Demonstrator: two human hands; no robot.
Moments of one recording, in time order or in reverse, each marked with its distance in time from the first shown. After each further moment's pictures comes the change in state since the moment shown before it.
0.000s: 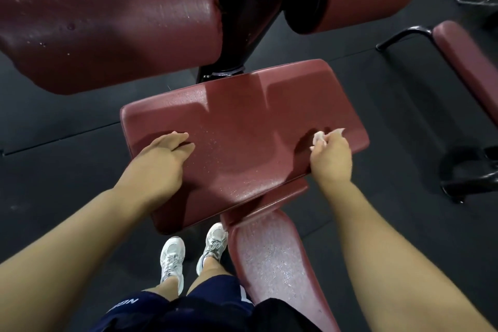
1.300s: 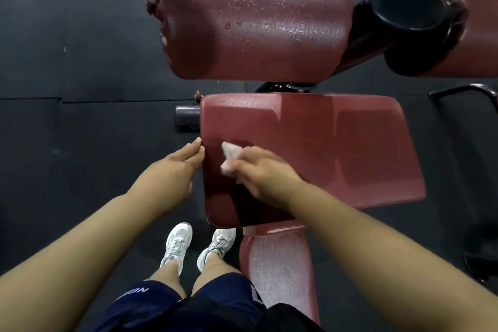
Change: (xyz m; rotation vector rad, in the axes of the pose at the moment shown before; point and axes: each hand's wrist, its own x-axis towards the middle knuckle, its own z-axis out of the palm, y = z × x) left_hand -0.064 -0.054 -0.007 -0.112 -0.014 -0.255; right_hand -0.083 -0.159 0.065 -0.207 -0.630 -1.262
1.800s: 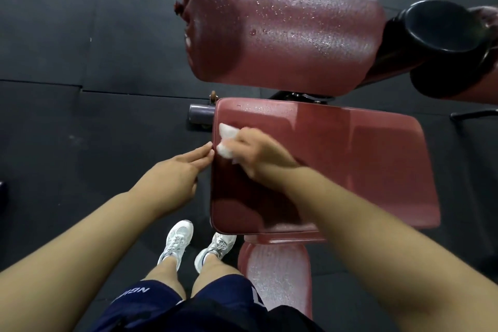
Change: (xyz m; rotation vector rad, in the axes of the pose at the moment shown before) left_hand -0.001 -0.006 -0.001 -0.016 -0.035 -0.045; right_hand 0.056 0.005 -0.008 0.007 0.034 -0.074
